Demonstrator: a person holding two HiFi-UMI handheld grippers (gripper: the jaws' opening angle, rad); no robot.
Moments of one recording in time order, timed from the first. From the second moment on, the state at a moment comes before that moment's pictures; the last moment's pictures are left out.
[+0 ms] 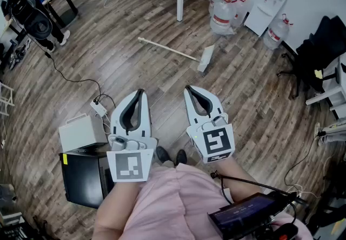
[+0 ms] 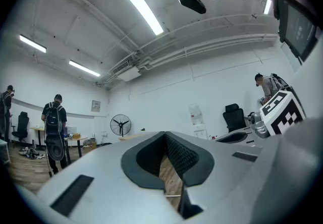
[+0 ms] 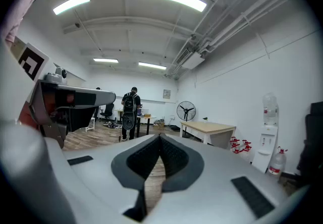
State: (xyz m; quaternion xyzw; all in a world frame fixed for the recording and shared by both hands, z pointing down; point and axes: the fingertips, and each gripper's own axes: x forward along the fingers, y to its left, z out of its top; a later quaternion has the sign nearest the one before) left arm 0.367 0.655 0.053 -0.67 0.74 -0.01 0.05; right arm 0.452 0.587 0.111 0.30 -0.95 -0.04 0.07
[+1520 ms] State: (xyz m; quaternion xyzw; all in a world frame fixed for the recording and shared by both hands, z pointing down) left arm 0.233 0.498 0.106 -0.65 0.76 0.00 0.00; right arm 0.323 0.419 0.162 0.25 -0.96 -0.02 0.12
